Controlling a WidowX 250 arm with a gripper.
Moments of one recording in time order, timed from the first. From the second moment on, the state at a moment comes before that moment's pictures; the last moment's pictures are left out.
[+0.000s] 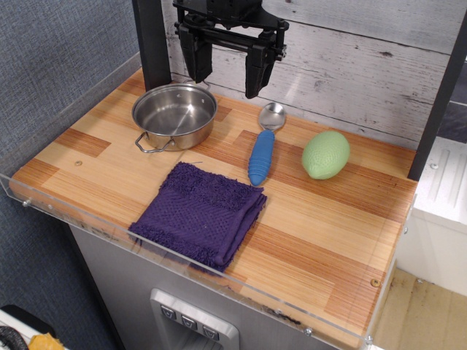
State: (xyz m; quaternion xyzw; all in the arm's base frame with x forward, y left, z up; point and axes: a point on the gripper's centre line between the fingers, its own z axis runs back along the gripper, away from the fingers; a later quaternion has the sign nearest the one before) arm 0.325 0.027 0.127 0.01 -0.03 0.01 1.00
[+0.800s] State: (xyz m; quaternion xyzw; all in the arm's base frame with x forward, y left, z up) arm 0.331 -0.020 0.099 -0.02 -0.08 -0.08 0.99
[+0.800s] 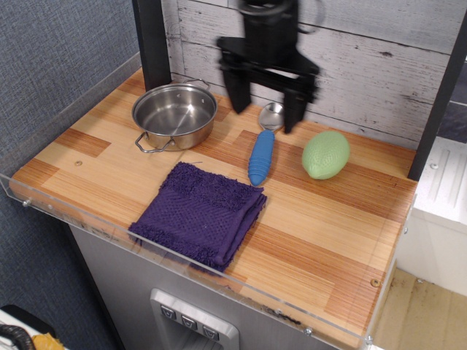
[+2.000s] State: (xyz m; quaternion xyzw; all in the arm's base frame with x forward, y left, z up) arm 0.379 -0.053 0.034 0.00 -0.03 -0.04 1.00
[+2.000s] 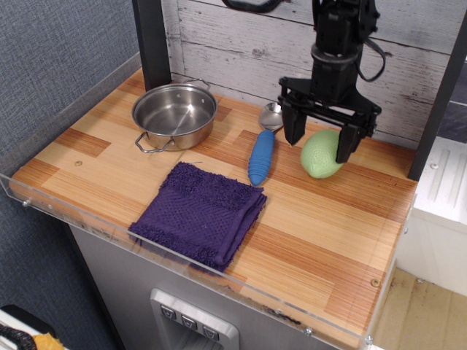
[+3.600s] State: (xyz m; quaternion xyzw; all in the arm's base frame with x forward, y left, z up) arm 0.276 0.028 0.067 -0.01 -0.03 -0.13 0.99
